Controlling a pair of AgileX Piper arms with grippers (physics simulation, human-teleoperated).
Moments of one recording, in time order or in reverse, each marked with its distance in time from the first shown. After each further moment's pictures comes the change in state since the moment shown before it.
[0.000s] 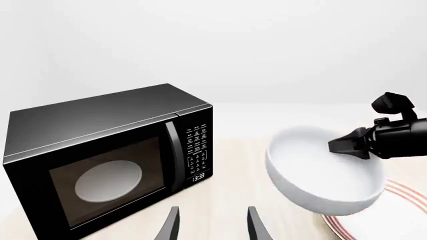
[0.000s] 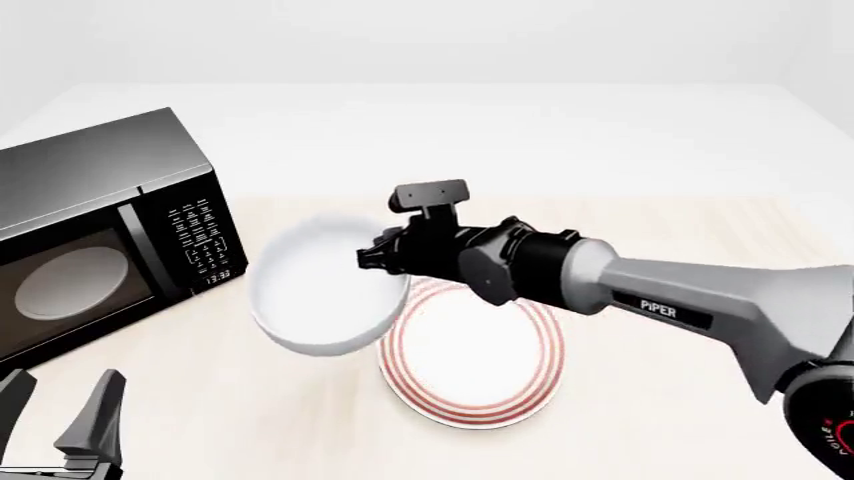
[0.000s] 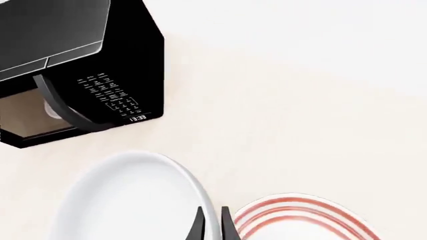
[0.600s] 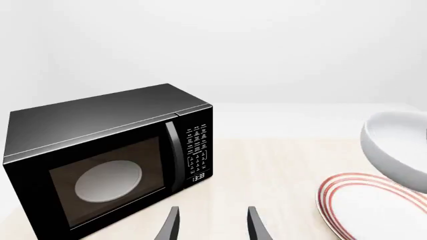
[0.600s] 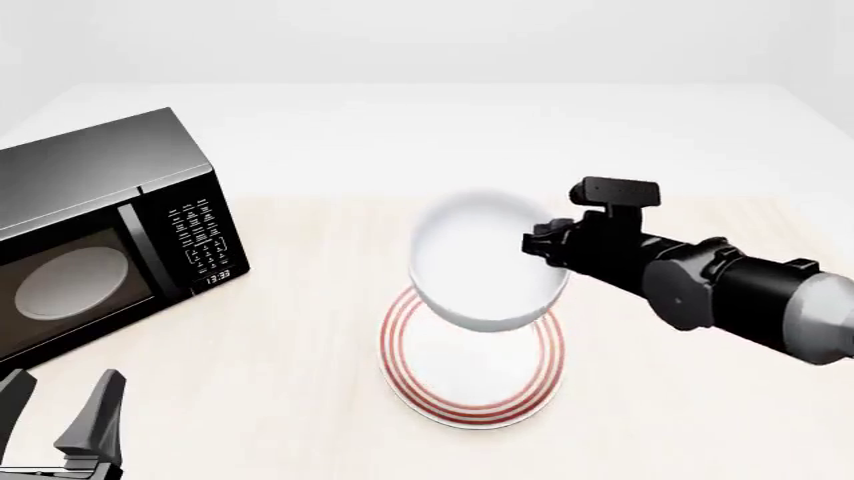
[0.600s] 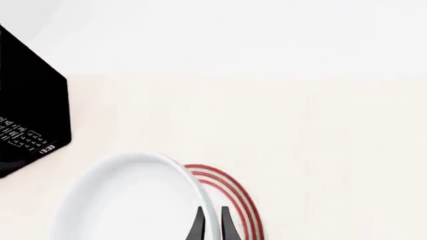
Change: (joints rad) left arm 0.000 0.000 0.000 0.000 0.000; right arm -0.351 -0.400 0.444 -0.086 -0.023
